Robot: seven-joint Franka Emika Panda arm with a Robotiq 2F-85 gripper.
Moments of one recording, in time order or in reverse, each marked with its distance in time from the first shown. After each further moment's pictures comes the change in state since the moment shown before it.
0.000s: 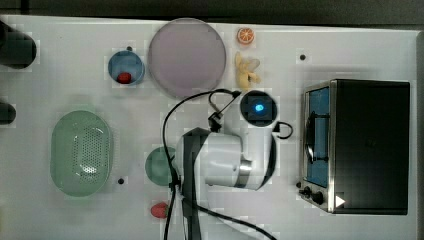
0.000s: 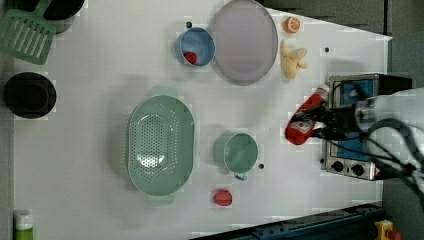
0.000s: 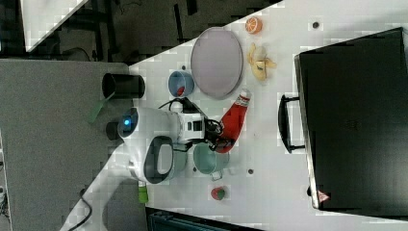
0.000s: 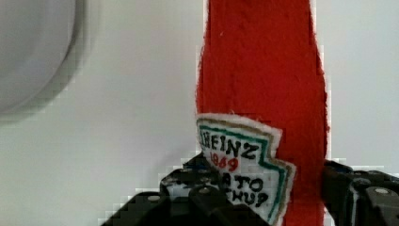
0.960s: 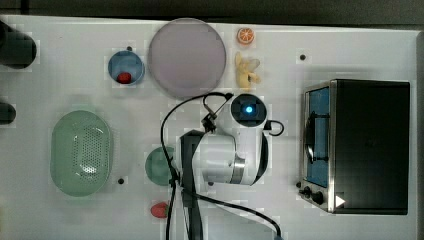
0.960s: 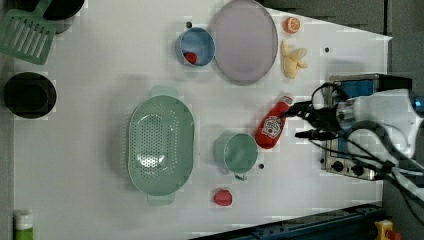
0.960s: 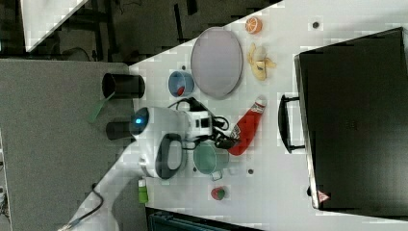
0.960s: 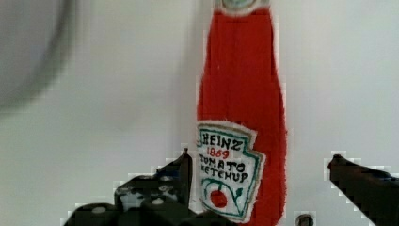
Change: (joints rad) arm 0.010 0.062 -0.003 0.010 -0.035 0.061 -0.005
